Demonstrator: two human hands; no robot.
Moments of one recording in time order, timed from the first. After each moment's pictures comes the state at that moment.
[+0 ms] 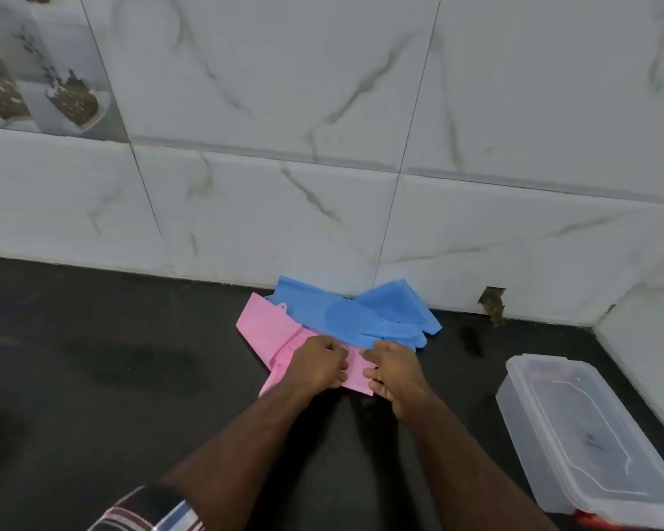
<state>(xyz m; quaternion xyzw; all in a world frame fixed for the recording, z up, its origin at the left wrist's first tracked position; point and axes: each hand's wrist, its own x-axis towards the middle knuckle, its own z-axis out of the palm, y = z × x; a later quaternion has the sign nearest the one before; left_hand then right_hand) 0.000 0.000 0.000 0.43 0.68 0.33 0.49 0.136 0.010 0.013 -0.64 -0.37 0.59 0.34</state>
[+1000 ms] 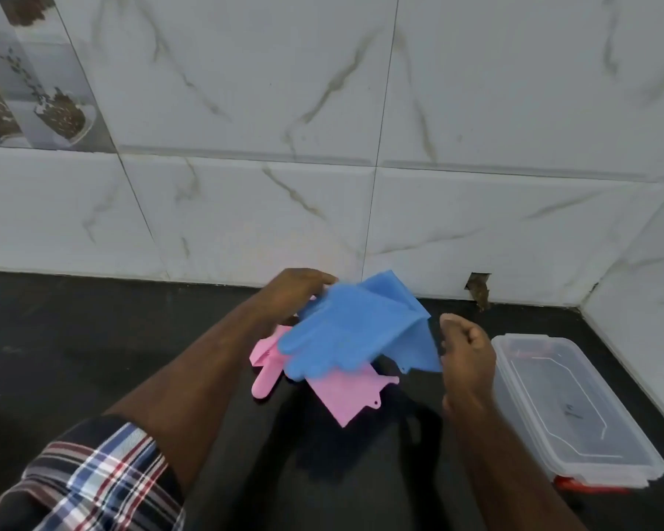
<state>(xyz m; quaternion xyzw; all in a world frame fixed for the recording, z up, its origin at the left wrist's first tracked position) -0.033 0.018 0.093 0.51 0.63 0.35 0.48 0.216 -0.017 0.037 -0.60 -0.32 0.40 0.61</state>
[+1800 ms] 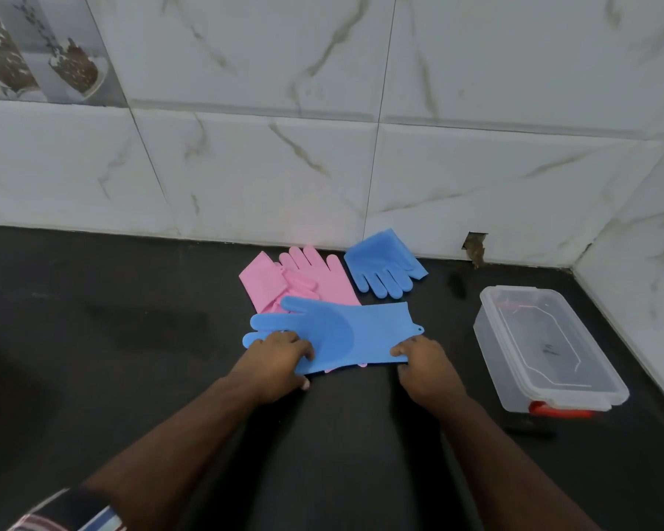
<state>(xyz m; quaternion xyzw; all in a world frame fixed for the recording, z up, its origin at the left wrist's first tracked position) -0.037 -0.112 -0.017 0.75 0.64 0.00 0.16 0.230 -0.067 -0.033 -0.64 -0.74 0.20 0.08</state>
